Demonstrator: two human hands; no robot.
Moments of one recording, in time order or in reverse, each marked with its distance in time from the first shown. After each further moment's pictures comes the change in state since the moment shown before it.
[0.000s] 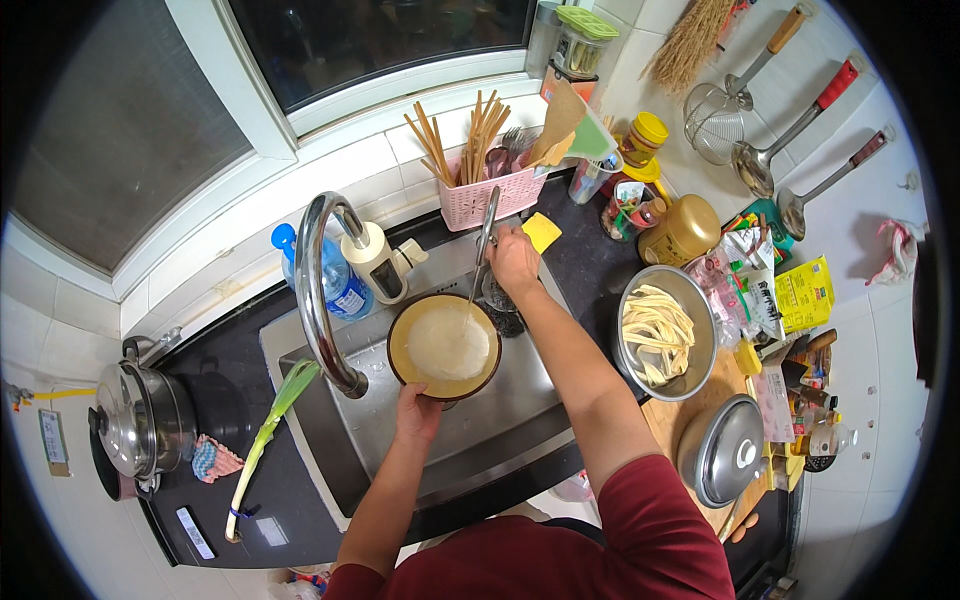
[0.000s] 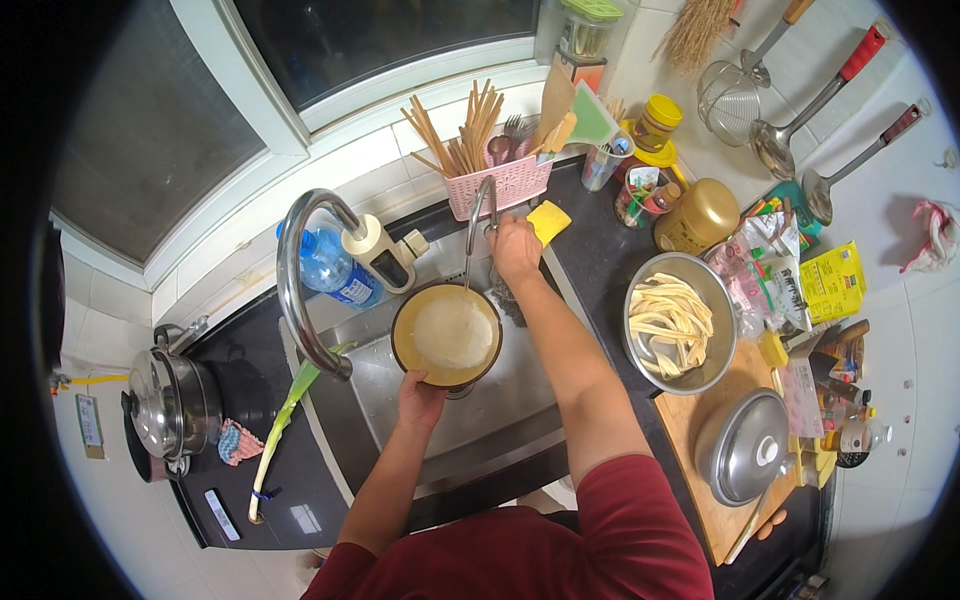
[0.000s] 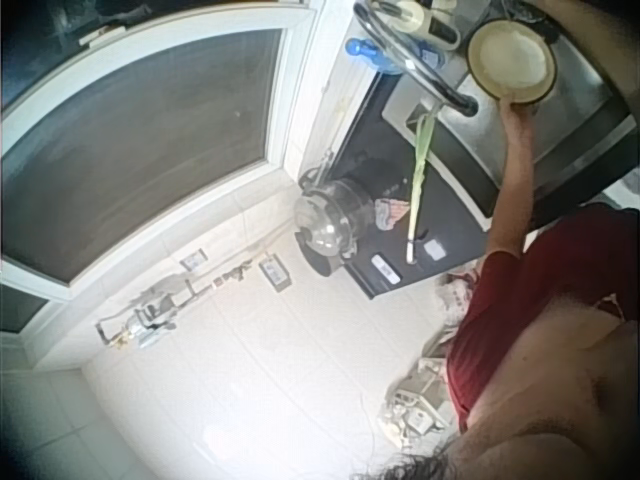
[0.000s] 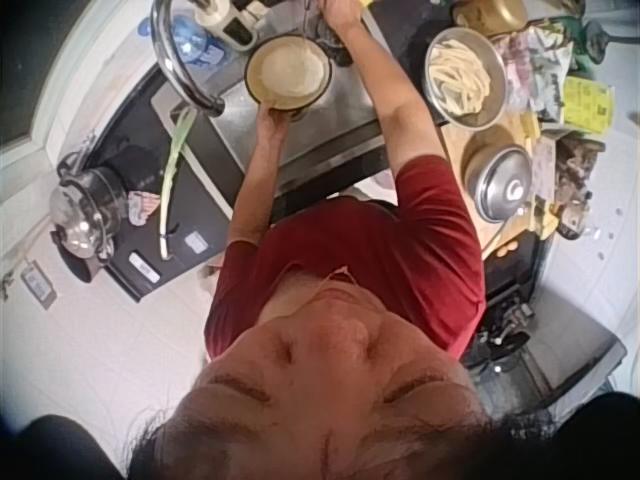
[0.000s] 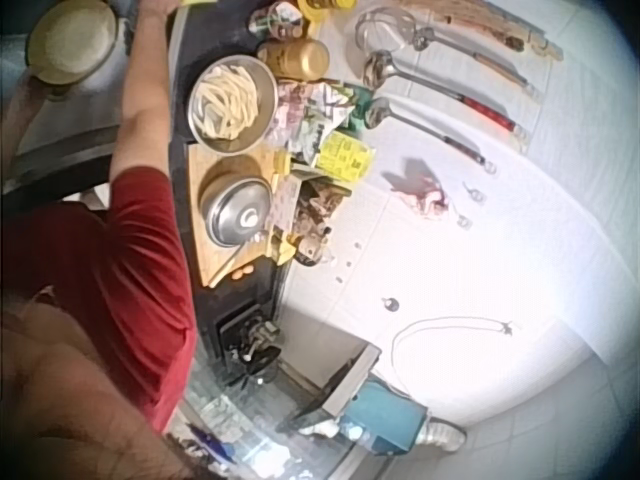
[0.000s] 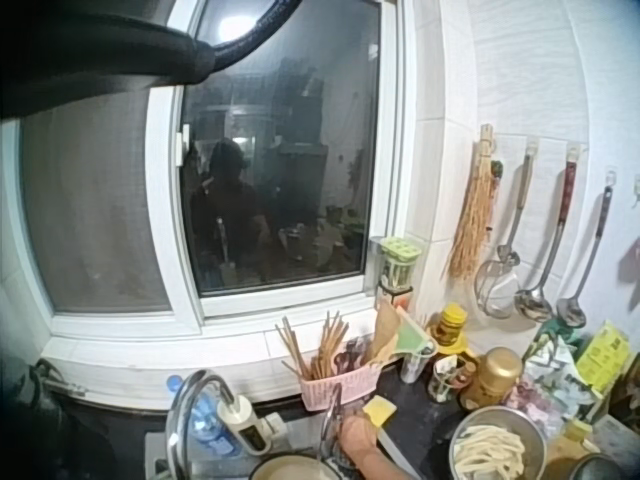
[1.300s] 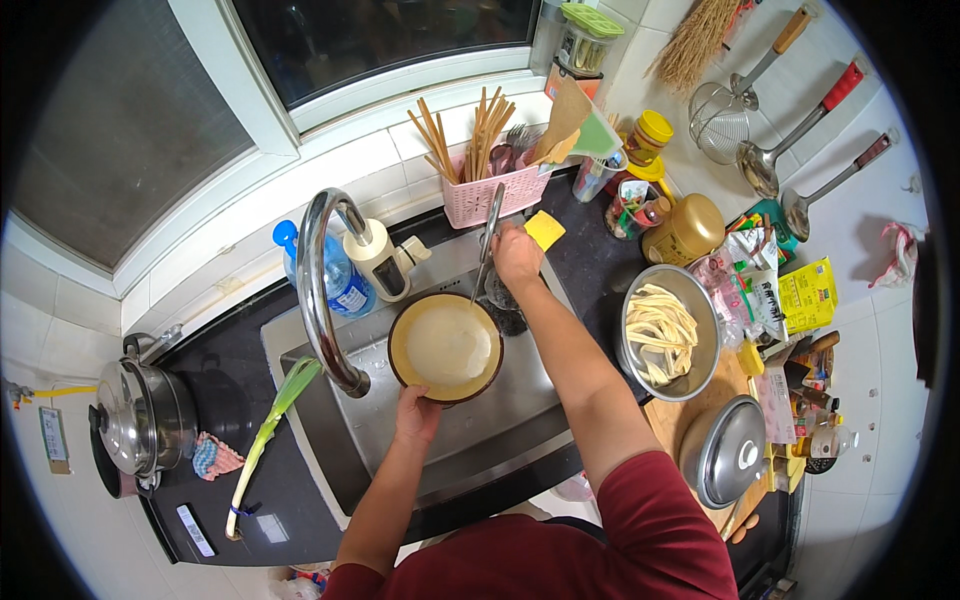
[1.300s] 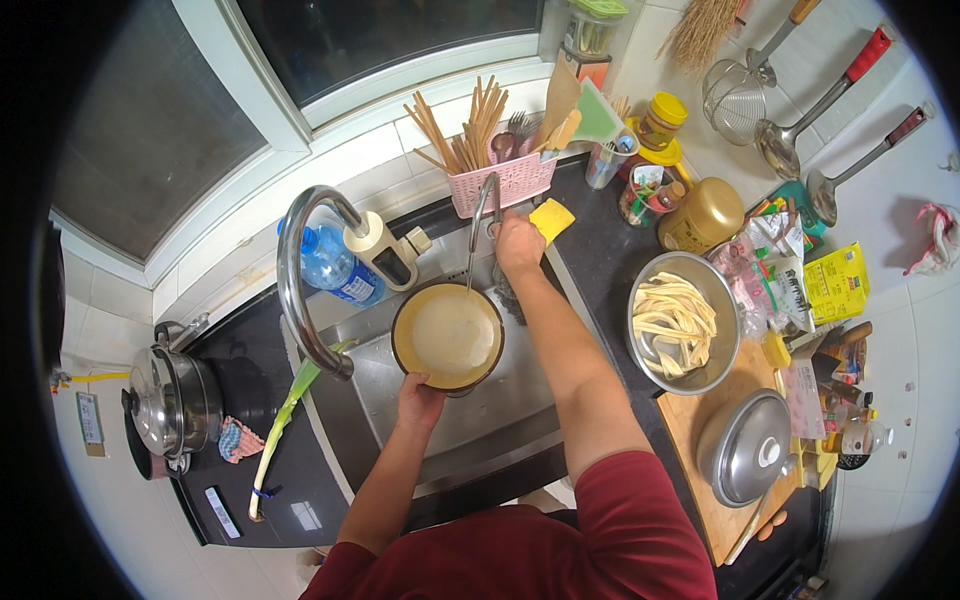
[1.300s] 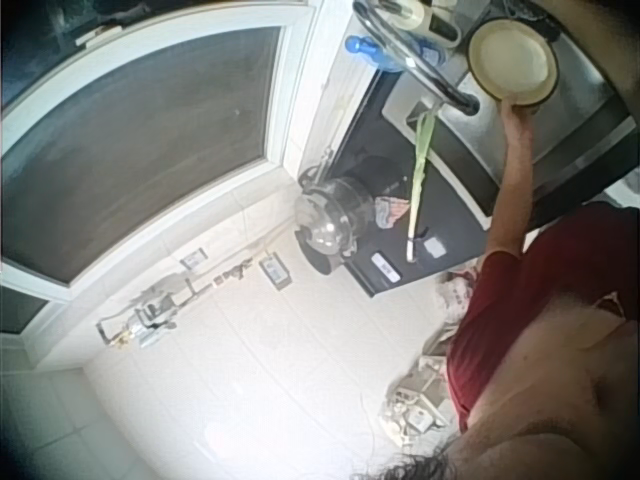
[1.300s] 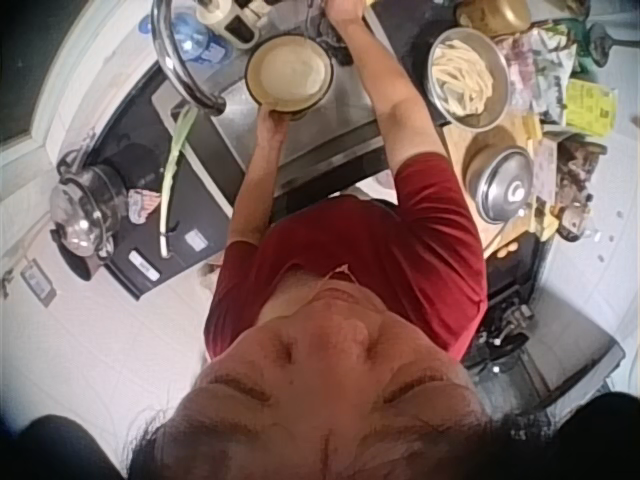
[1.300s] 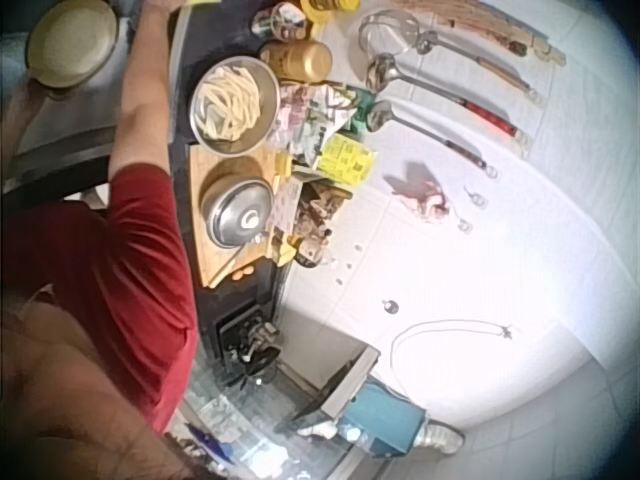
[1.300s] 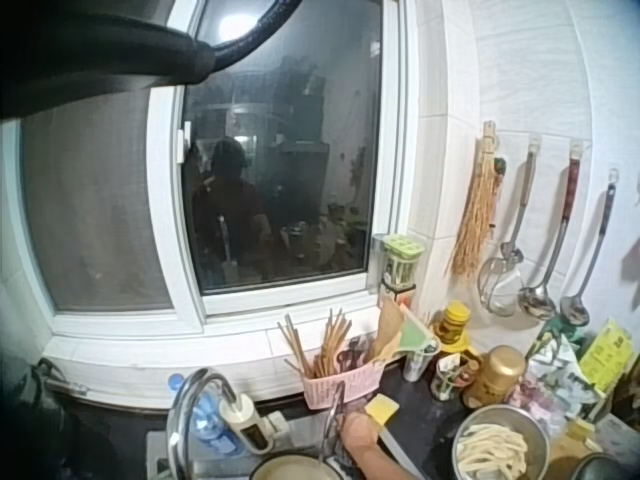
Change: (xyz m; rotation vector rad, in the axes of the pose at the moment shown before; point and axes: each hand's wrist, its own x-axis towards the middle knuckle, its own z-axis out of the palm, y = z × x) left_hand 0.002 -0.003 -0.017 0.031 -0.018 0.036; right_hand 0.006 -0.005 0.002 -0.005 0.015 0.075
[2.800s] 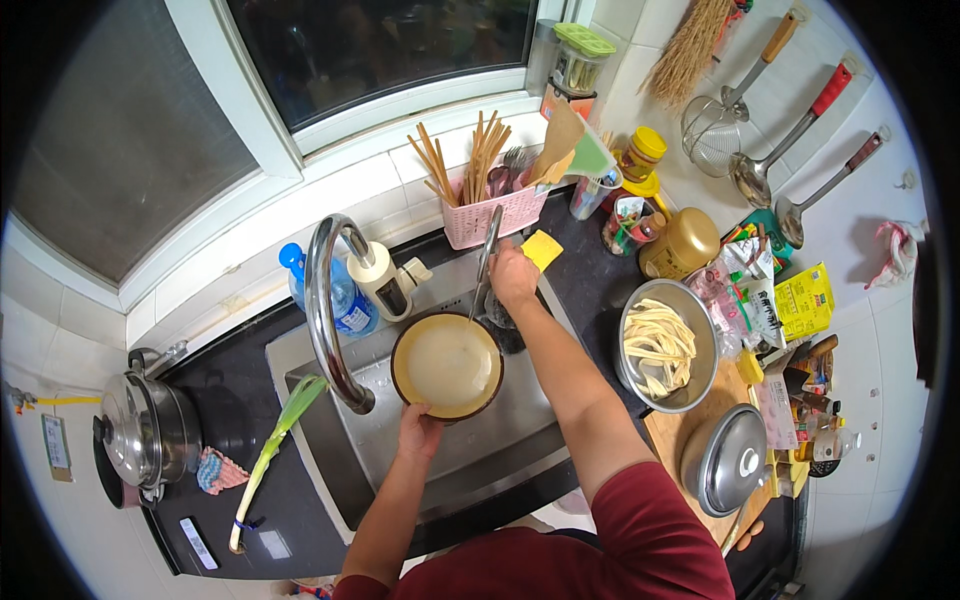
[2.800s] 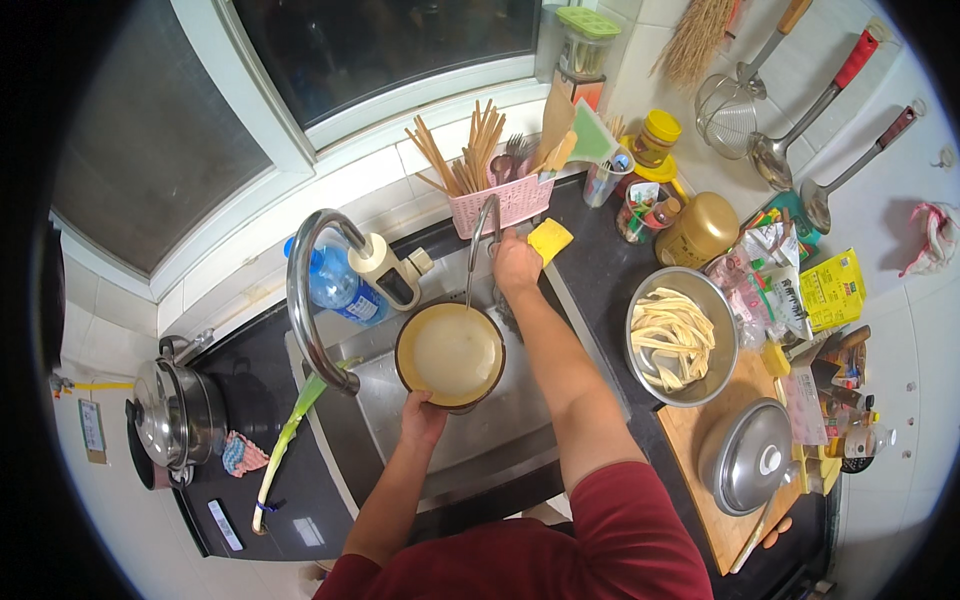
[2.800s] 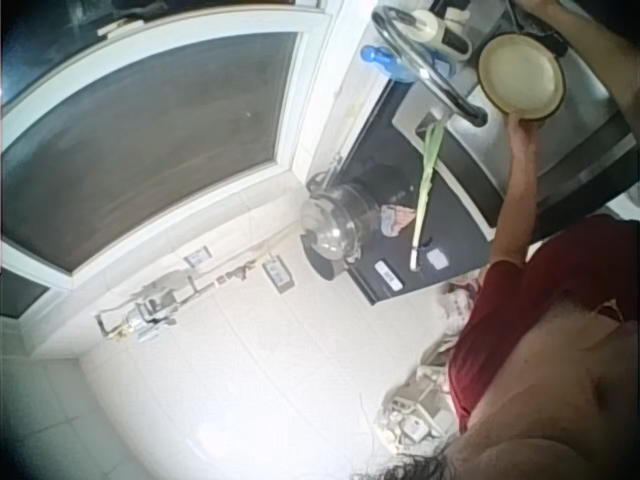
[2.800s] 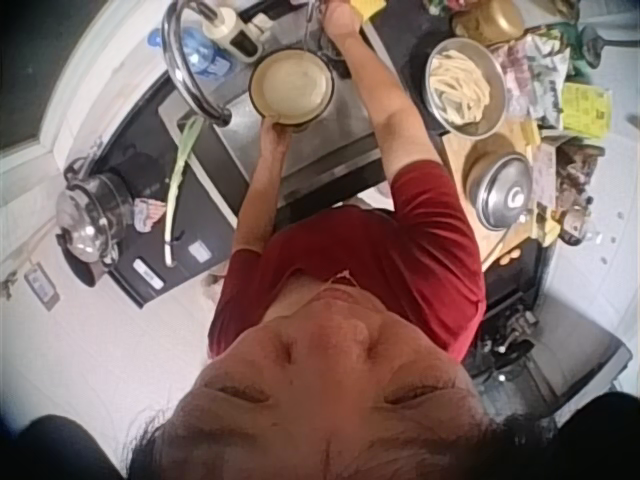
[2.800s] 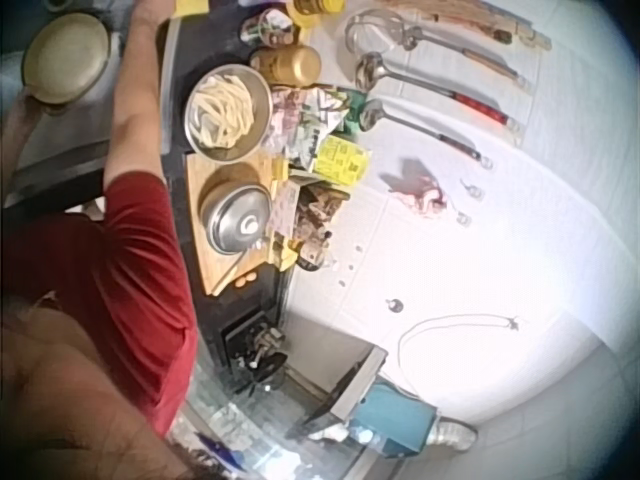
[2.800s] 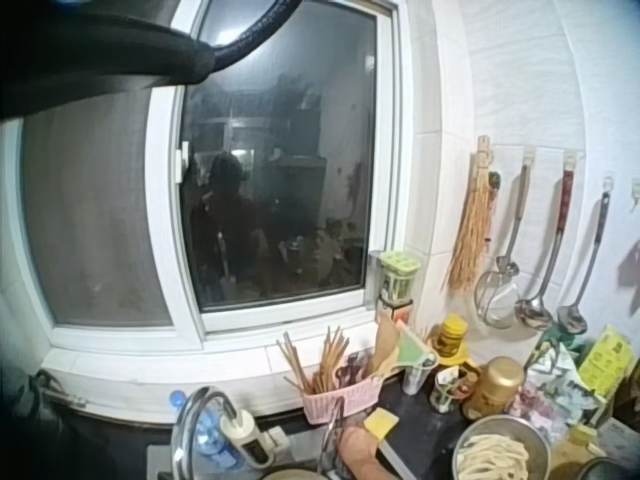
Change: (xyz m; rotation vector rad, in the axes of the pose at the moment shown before) left_hand -0.003 0.003 0.002 -0.044 -0.003 -0.013; right_hand 0.000 -0.001 0.004 0.024 -0.006 0.012
